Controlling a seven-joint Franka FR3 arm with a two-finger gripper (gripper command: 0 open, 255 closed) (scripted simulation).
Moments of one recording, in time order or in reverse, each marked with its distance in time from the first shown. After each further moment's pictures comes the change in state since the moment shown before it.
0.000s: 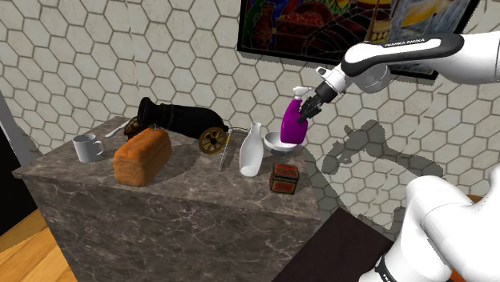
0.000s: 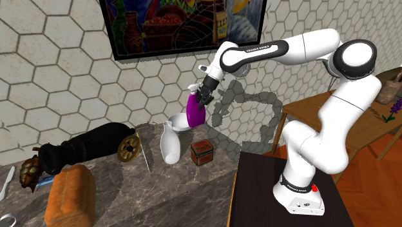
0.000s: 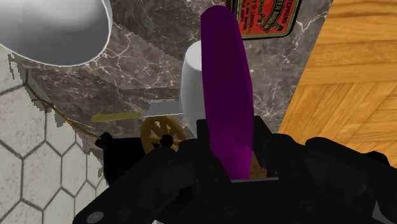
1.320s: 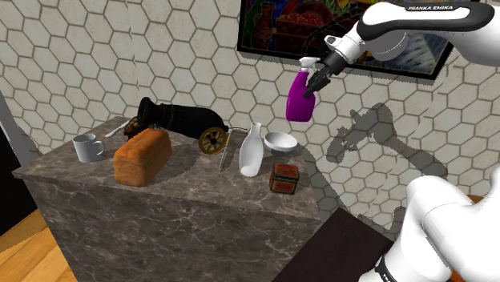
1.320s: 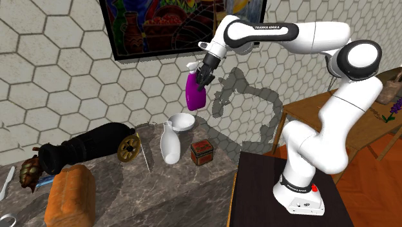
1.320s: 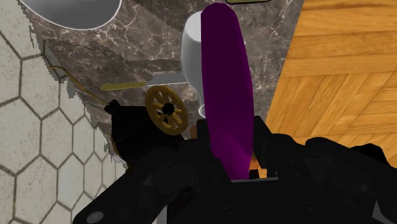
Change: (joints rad) arm -0.017 -0.015 0.088 0.233 -0.018 -0.241 0.103
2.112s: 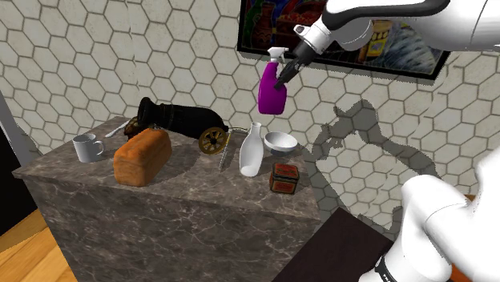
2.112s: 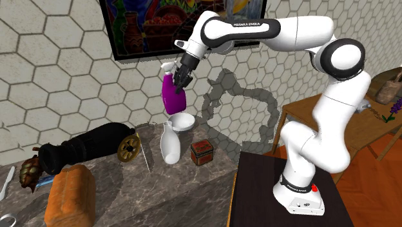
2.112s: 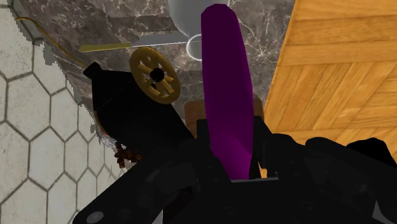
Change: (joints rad) arm 0.153 0.218 -0.007 0.148 0.135 0.049 0.074
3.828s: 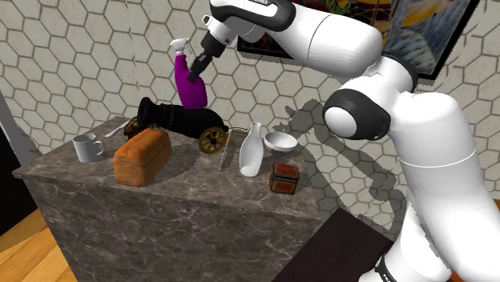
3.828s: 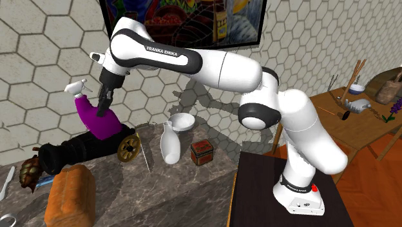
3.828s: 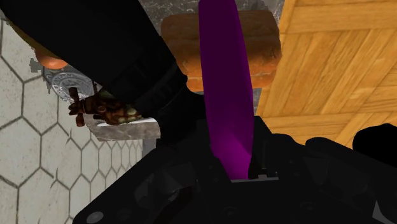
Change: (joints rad) arm -0.178 0.959 0.096 0.960 0.623 -0.207 0.138
